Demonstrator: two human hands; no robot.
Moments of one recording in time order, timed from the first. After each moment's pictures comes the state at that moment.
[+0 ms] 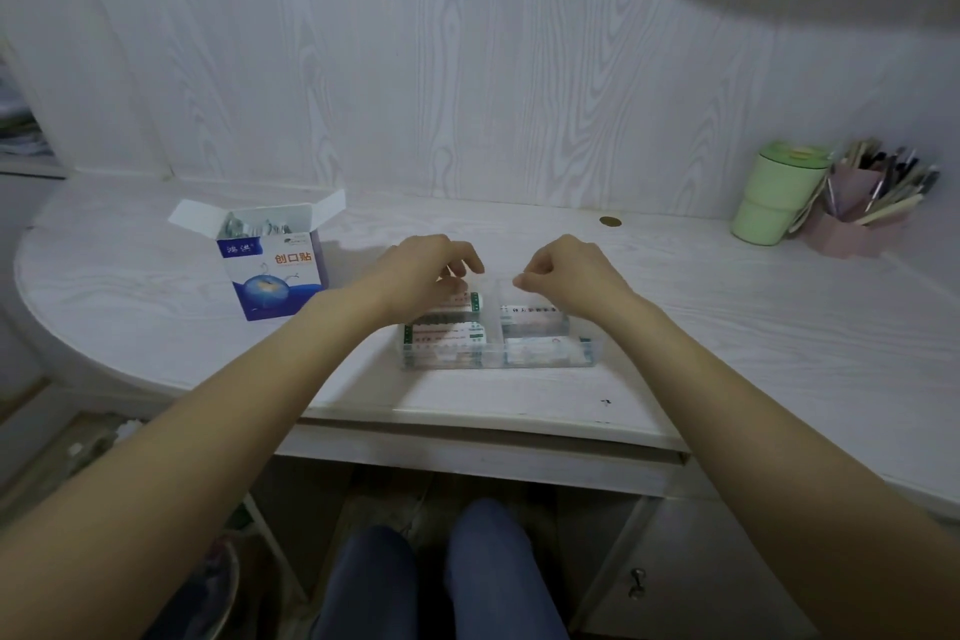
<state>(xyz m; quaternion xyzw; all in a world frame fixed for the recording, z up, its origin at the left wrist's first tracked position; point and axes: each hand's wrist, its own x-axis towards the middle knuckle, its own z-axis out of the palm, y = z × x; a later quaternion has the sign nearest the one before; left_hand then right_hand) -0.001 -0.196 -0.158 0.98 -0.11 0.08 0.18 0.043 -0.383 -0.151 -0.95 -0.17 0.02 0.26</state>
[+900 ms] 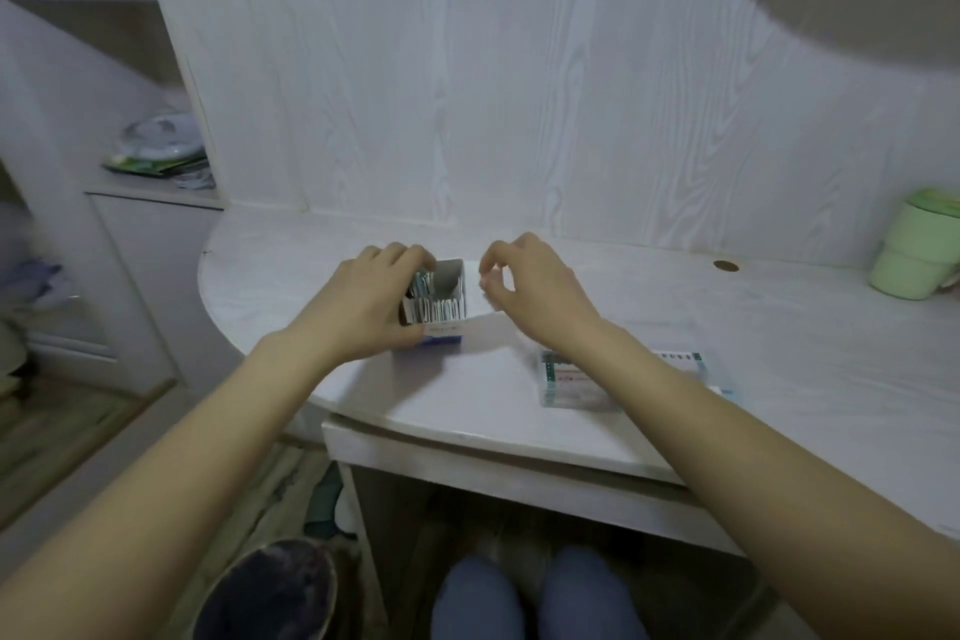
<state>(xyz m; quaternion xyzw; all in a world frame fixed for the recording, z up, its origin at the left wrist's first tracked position) -0.084 -0.054 -0.140 0.99 -0.02 0.17 0.02 -0.003 -0.233 -0.137 -0.89 -0.36 -0.10 0.26</state>
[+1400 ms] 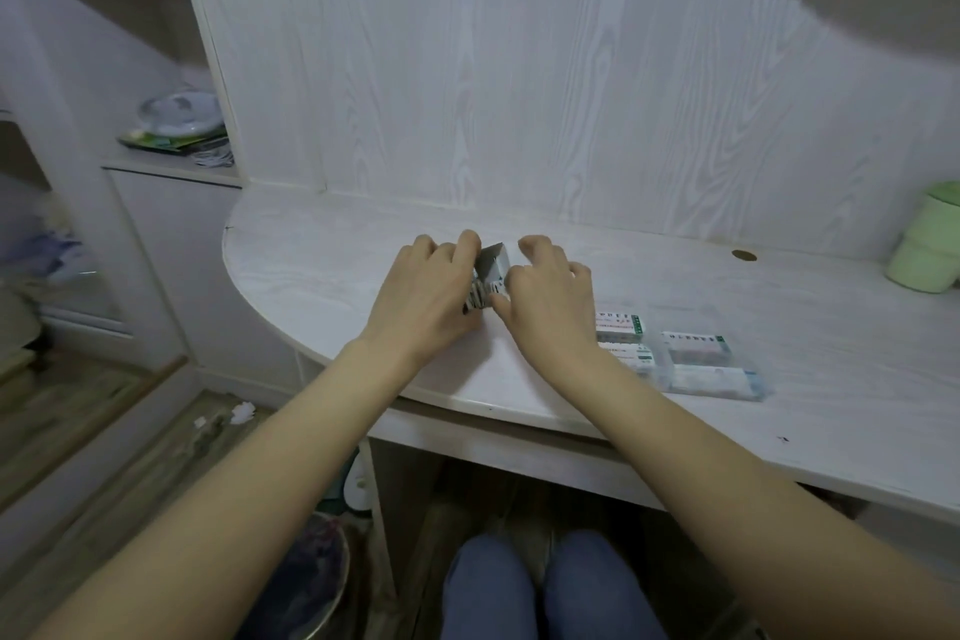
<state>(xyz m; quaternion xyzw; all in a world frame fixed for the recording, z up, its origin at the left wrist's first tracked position) -0.083 -0.078 -0.171 0.94 0.00 0.35 -0.05 -0.042 -0.212 -0.163 -0.93 -0.28 -0.19 0.12</state>
